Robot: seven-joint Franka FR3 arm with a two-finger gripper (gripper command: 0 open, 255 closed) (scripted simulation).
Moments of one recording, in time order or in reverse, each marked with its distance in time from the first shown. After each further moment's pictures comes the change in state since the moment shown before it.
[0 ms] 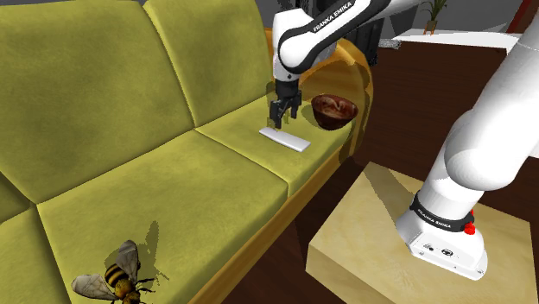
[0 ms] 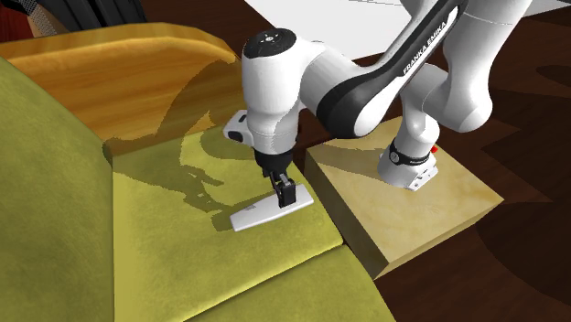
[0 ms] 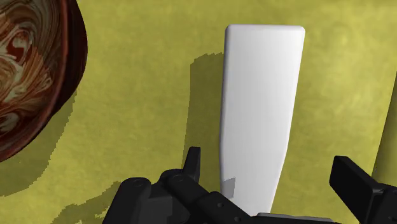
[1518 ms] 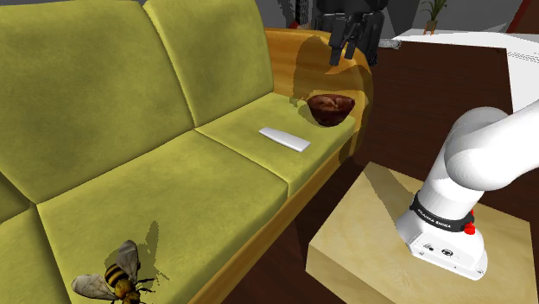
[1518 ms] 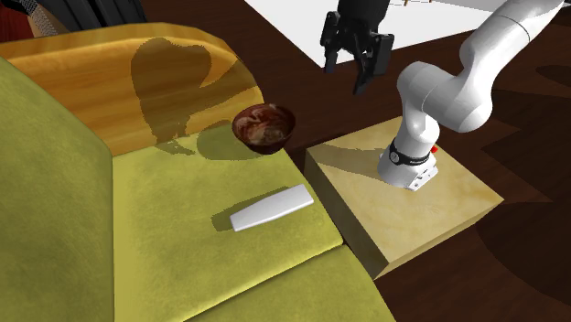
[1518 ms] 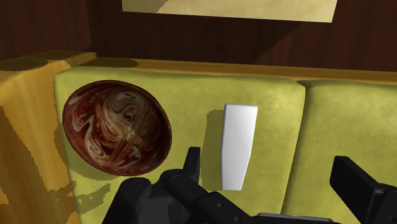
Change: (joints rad) arm -0.008 -0.660 -0.067 -0.009 0.027 -0.547 -0.086
